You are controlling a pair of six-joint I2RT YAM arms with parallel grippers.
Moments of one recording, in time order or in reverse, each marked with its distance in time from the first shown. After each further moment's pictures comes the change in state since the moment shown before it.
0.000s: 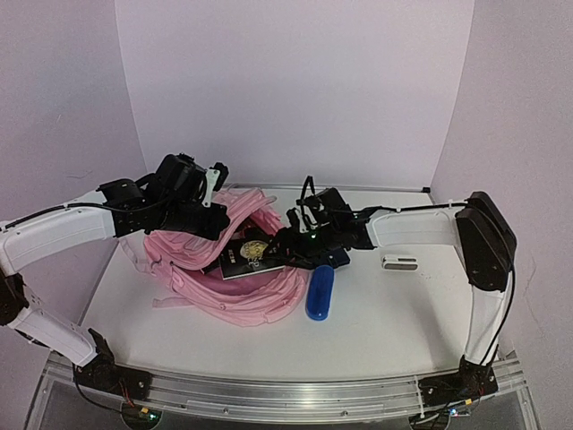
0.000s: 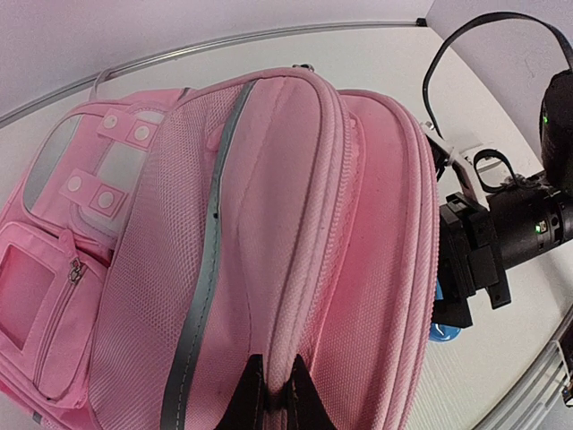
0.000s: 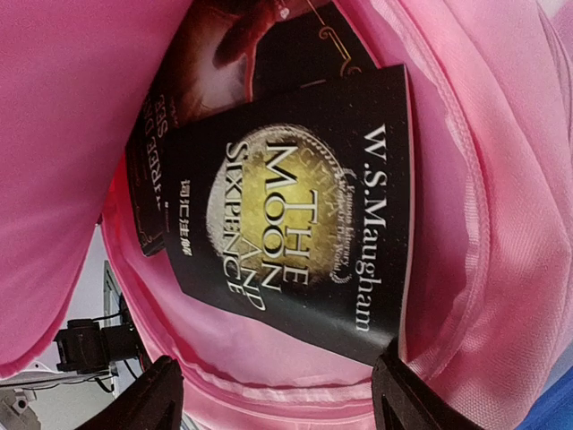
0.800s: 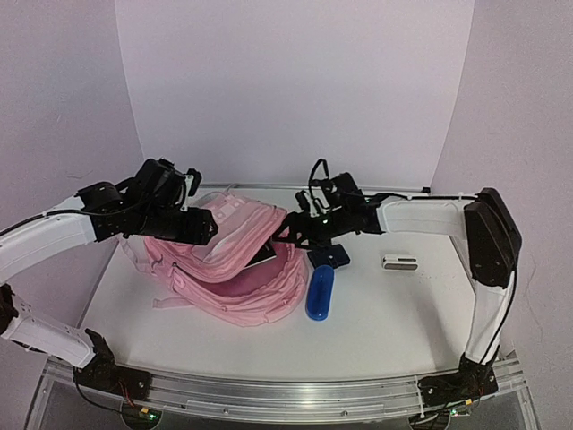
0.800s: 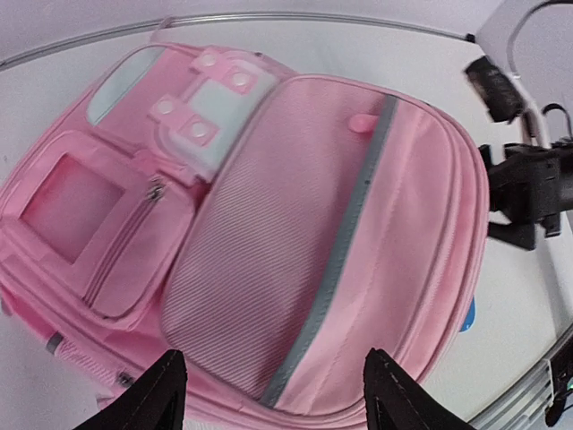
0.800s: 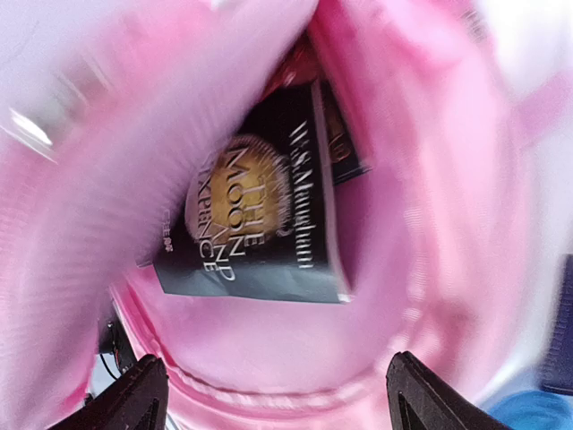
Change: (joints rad) left arm 0.047 -0.115 -0.062 -0.128 -0.026 -0.136; right arm -0.098 -0.013 0.057 -0.056 -0.033 -0.181
